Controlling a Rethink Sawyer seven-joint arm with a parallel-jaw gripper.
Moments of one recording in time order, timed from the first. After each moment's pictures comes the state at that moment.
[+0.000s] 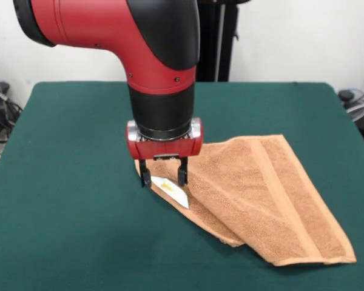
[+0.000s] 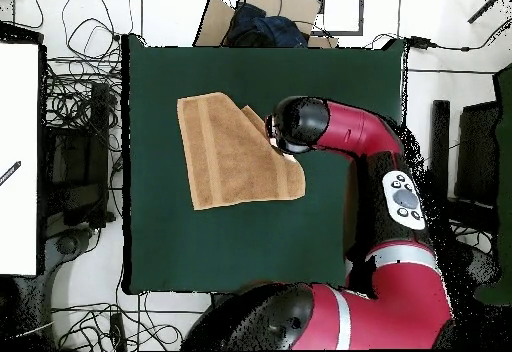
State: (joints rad) arm -0.41 -0.44 0.16 1.32 -0.15 0.71 1.42
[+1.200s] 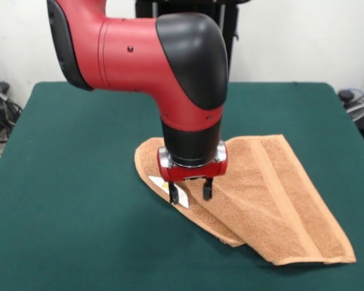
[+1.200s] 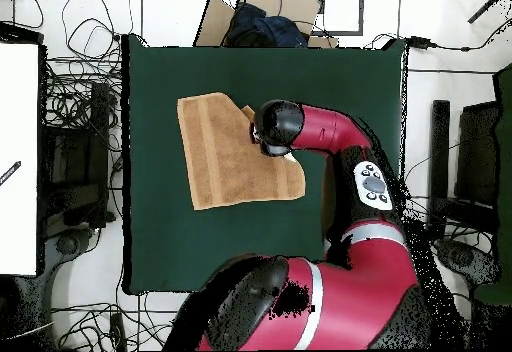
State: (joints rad) arm -0.36 -0.33 0.16 1.28 -0.15 0.71 1.42
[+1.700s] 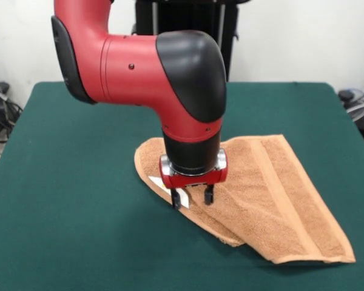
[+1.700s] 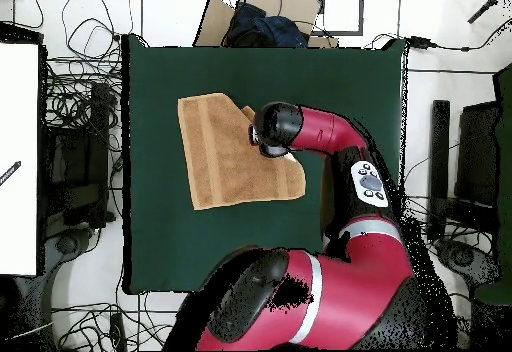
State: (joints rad) arm -0.36 -0.29 0.16 1.25 -0.14 0.71 1.42
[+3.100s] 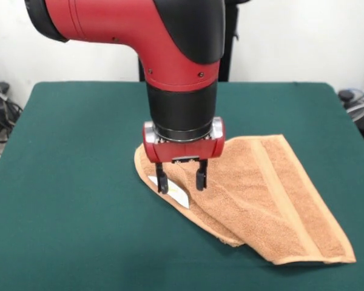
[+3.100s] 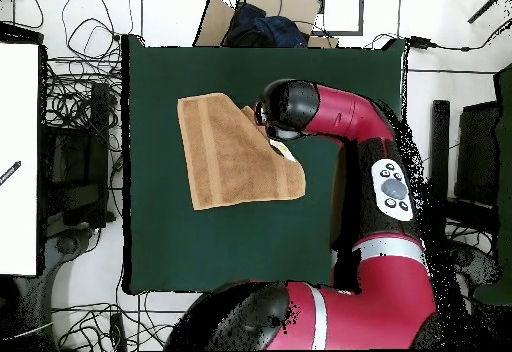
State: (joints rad) arm -0.36 -0.44 0.16 1.25 -0.12 0.77 1.42
